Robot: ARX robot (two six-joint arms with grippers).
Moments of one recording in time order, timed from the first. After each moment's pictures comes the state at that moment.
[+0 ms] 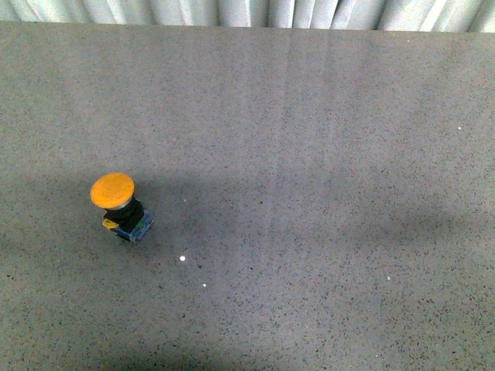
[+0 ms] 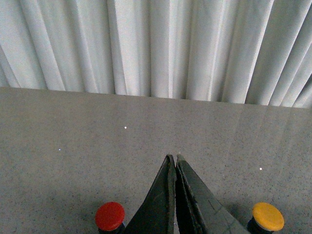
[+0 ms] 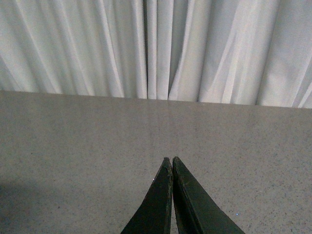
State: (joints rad) left arm 0.00 0.02 0.01 0.00 0.00 -0.01; right arm 0.00 0.26 0.02 0.26 0.00 0.01
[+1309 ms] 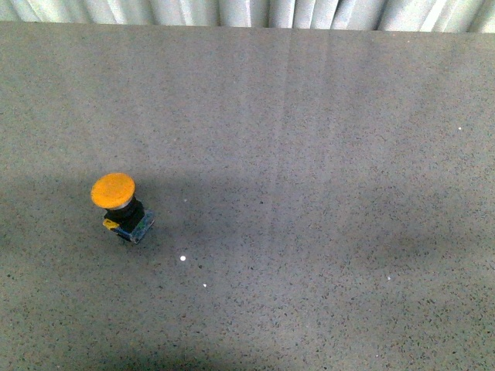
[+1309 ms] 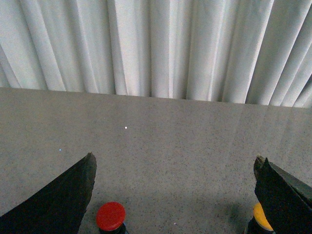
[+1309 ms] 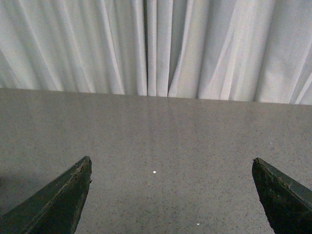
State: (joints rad) left arm 0.00 0.02 0.01 0.00 0.00 -0.01; right arm 0.00 0.01 0.02 0.00 0.00 0.00
